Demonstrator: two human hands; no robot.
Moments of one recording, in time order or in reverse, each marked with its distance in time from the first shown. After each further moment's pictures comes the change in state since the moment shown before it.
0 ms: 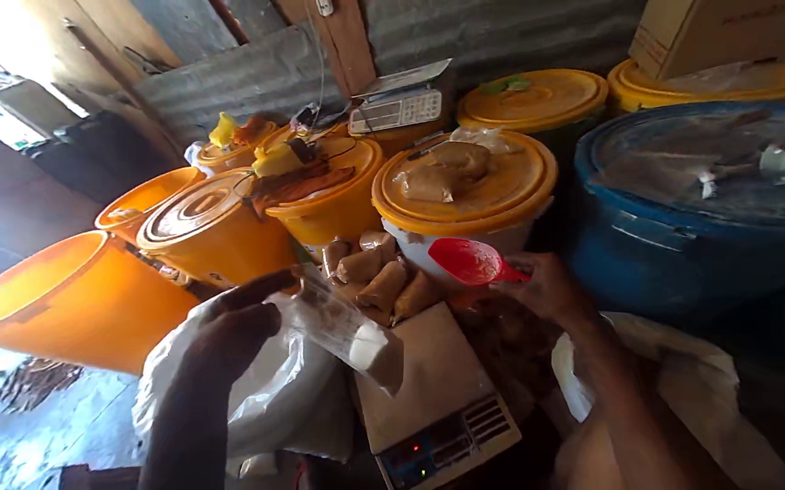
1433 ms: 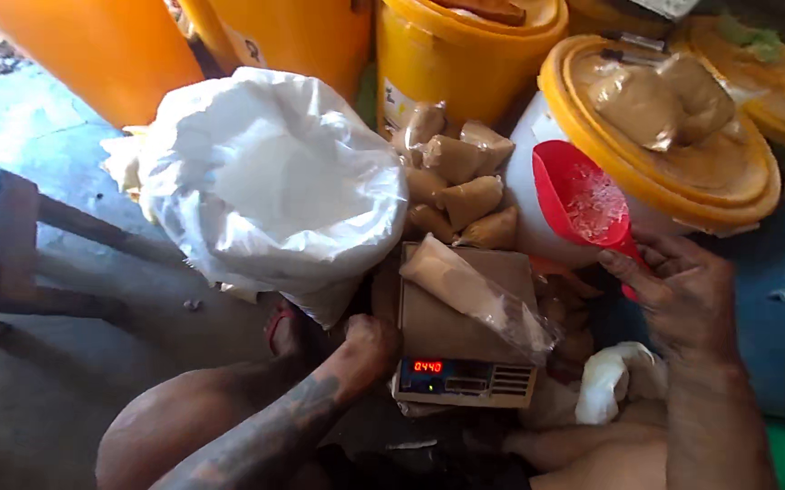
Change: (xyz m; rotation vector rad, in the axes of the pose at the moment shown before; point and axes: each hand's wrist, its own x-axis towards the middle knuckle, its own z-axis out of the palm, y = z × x) left_hand -0.096 -0.149 0.073 1.076 -0.894 -0.462; right_hand -0.008 -0.061 0.075 0.030 -0.104 -0.379
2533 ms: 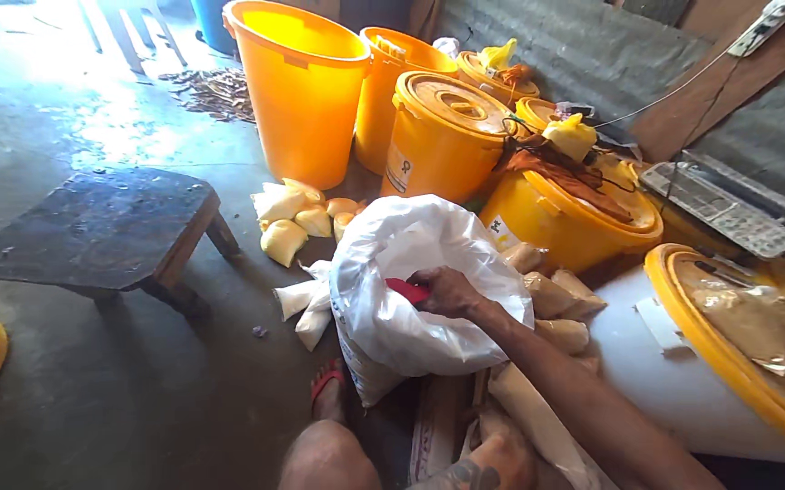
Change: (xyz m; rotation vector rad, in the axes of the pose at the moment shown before) left_hand -0.026 -0.006 -0.038 -0.251 0.110 0.254; right_hand 0.135 -0.139 0.379 -0.537 -1.059 -0.428
